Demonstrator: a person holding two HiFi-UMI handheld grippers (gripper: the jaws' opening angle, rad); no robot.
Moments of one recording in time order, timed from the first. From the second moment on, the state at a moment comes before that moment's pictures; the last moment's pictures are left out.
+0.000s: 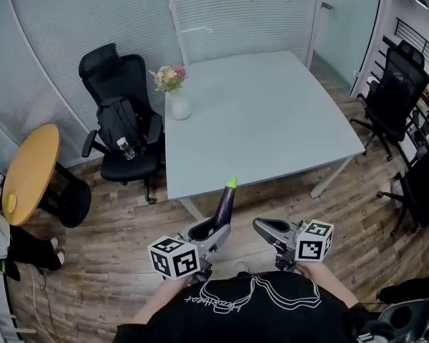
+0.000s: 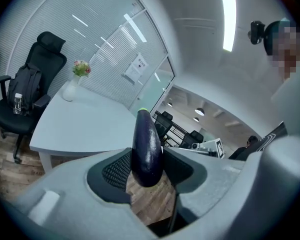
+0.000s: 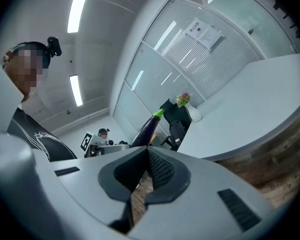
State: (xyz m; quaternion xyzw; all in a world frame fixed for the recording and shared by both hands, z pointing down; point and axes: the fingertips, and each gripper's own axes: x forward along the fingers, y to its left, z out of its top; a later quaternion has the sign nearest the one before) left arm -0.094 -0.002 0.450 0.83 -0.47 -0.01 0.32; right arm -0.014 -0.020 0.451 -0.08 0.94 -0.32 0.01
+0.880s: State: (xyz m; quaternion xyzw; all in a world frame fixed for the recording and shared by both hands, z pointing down) left arm -0.102 -0.113 0.445 0.84 -0.45 0.00 0.30; right arm -0.031 -0.129 0.441 -0.09 0.95 -0.30 0.01
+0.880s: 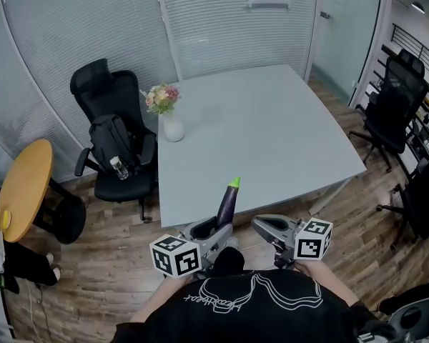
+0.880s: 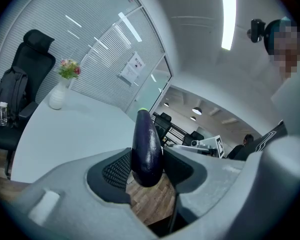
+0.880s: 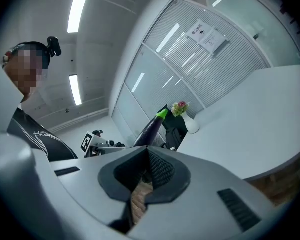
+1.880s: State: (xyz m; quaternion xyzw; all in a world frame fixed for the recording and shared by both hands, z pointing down) left arm -0.138 -0.296 0.492 0.85 -0.42 0.05 0.32; right arm -0.054 -0.287 0.475 -0.17 0.93 -0.34 0.02
